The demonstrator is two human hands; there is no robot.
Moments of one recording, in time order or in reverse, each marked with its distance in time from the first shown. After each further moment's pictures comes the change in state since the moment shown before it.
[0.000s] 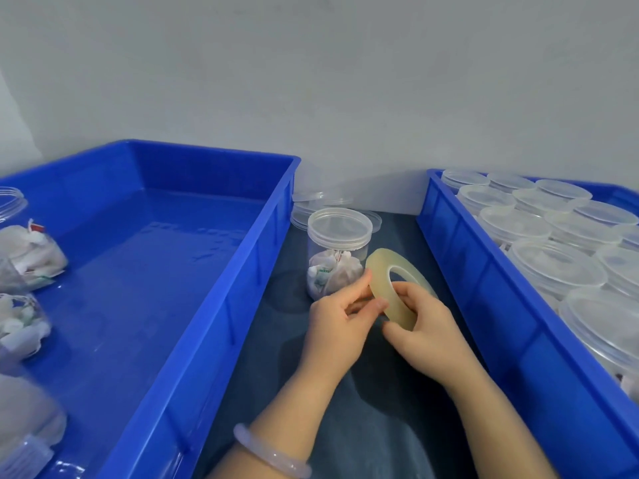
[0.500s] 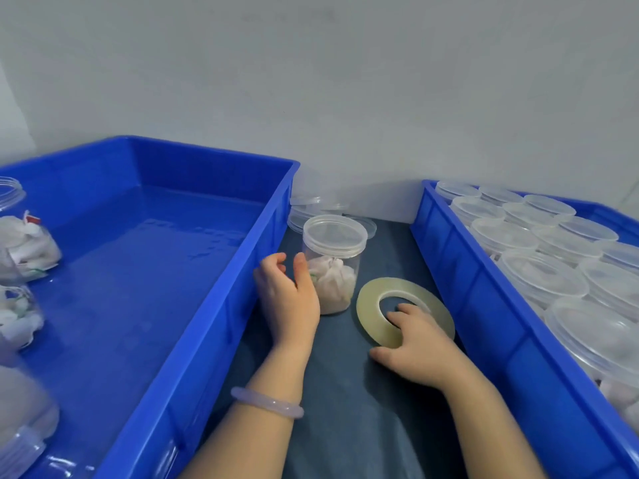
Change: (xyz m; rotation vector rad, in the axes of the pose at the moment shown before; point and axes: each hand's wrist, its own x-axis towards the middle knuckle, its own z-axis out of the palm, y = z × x) left_hand 0.040 -0.015 -0.025 0.167 0.621 0.026; right_hand 0.008 0.011 -0.006 -0.595 -0.319 0.186
